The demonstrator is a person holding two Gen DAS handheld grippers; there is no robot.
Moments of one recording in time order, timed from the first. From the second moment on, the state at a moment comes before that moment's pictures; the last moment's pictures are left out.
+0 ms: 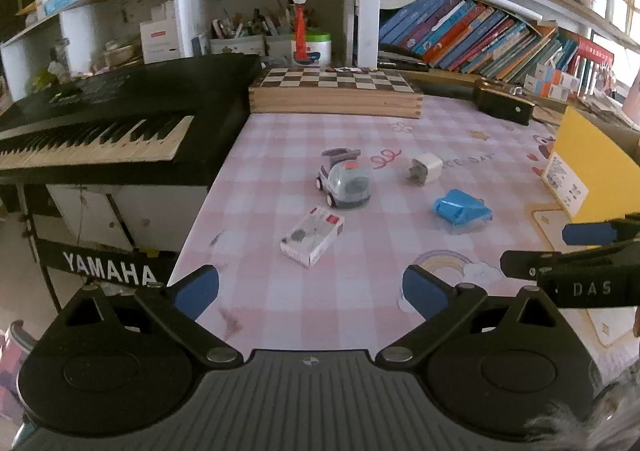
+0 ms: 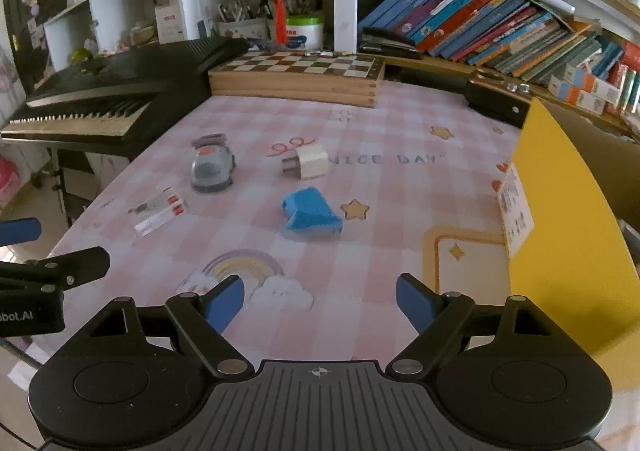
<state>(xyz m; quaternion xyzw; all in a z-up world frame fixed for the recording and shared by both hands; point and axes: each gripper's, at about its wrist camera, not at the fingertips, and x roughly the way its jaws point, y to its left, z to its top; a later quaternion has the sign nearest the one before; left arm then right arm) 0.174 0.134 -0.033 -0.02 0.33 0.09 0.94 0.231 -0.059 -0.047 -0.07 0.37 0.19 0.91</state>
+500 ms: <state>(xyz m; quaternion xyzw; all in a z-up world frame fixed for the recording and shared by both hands) 0.246 0.134 -0.056 0.00 0.36 0.07 0.93 0.294 -0.042 -0.067 -0.08 0.39 0.22 0.89</state>
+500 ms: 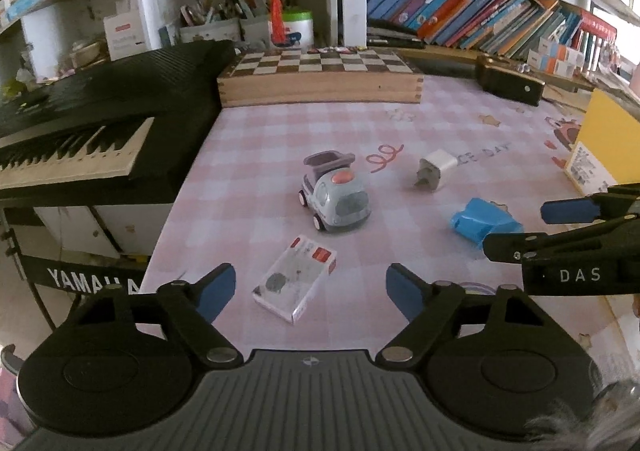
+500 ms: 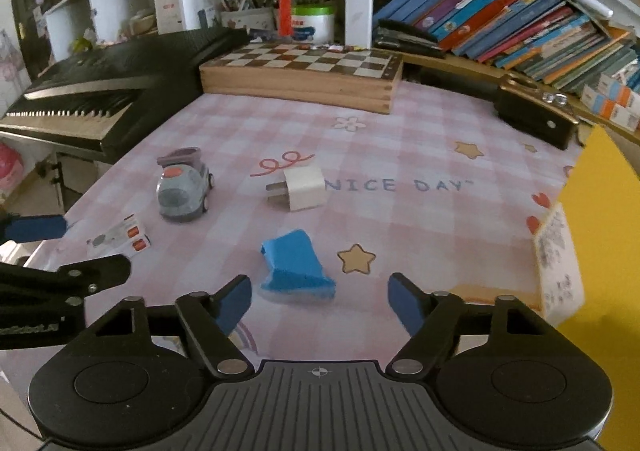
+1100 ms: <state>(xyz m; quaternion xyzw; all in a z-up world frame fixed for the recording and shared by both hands) 0.270 0.148 -0.072 -0.01 0.39 0.05 0.92 0.313 -0.029 -0.078 -0.09 0.40 0.24 0.88</state>
